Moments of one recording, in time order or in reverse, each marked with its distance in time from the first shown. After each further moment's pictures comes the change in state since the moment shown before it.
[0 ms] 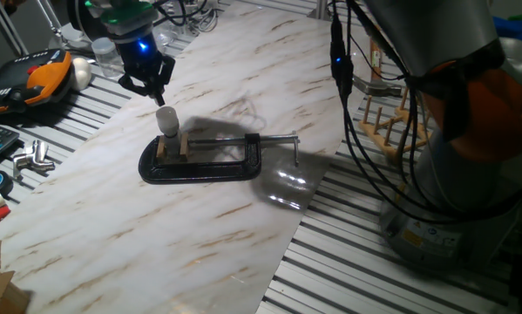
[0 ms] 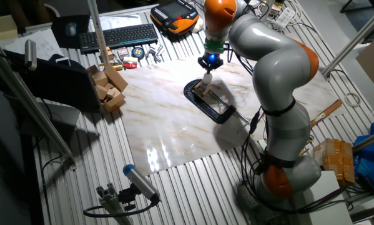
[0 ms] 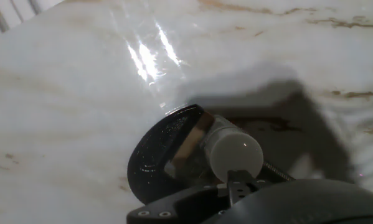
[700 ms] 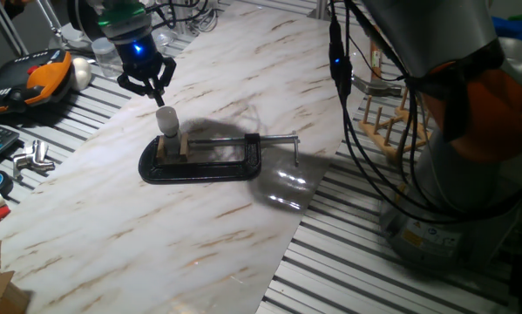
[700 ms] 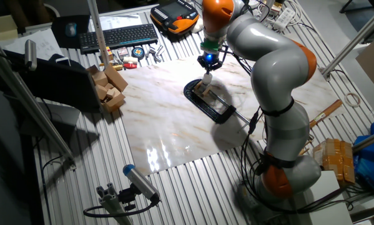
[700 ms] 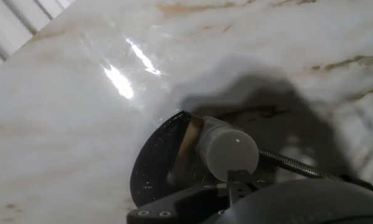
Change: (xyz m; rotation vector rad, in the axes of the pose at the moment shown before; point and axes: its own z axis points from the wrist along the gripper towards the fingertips) arm 0.001 0.000 -0.001 0.032 -0.008 0.246
